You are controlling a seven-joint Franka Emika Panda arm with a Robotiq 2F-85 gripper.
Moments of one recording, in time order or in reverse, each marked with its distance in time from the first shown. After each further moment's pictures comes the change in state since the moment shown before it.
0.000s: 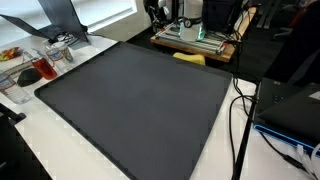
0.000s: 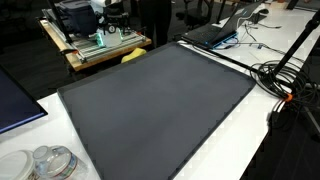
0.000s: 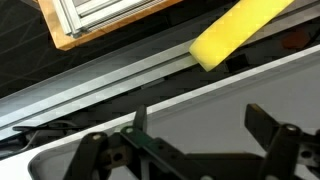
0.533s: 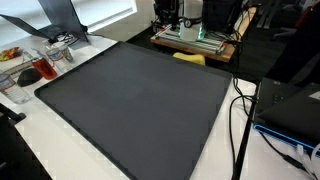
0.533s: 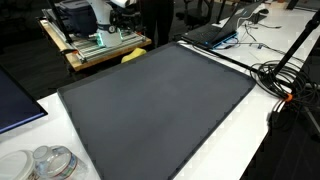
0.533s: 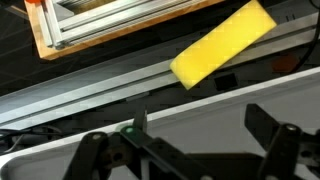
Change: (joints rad) arm 0.115 0.008 0.075 -0.012 0.060 -0.038 0.081
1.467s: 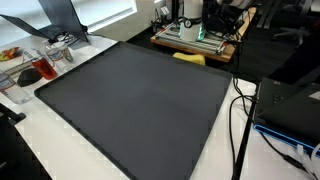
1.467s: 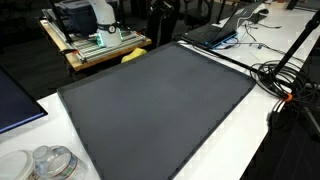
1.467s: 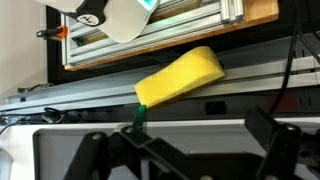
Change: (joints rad) arm 0.384 0.384 0.421 0.416 0.042 -0.298 0.651
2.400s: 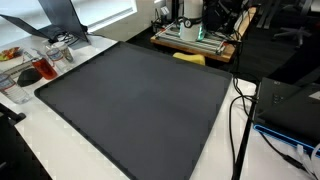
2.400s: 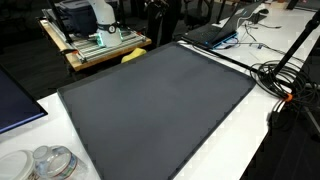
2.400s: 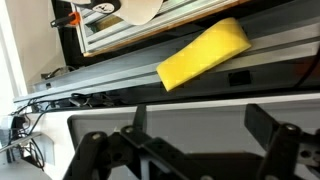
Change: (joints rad) arm -0.063 -0.174 0.117 -0.119 -0.068 0.026 0.116
